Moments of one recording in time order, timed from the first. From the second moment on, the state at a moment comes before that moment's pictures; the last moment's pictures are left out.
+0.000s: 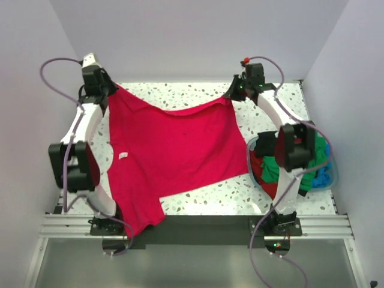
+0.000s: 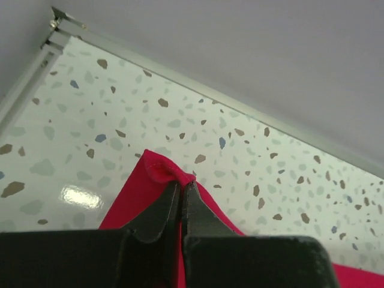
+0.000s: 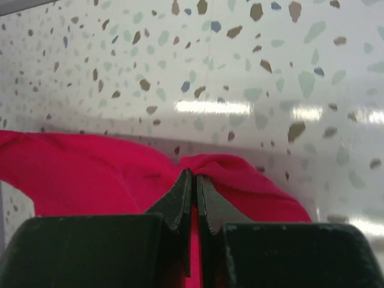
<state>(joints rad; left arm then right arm) 0.10 1.61 1.40 -0.11 -0.08 -0.40 0.20 1.91 1.68 -0.40 -0.25 0.46</state>
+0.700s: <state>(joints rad) 0.10 2.08 1.53 0.02 -0.03 -0.43 0.19 2.58 2.36 -0.32 -0.24 0.41</state>
